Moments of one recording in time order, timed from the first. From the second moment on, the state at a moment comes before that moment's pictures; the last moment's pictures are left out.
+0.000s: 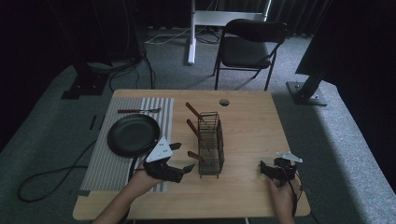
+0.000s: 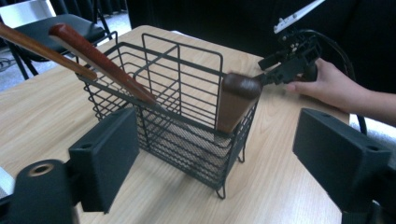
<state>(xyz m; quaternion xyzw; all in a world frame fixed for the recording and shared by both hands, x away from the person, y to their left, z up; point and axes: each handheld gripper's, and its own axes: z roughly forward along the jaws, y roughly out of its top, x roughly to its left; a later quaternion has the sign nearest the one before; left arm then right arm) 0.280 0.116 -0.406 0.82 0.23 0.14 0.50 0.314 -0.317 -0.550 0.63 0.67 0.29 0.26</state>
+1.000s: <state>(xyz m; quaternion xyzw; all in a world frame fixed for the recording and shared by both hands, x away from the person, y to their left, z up) 0.292 0.101 -0.401 0.82 0.21 0.12 0.52 0.314 -0.317 -0.550 0.63 0.67 0.29 0.26</state>
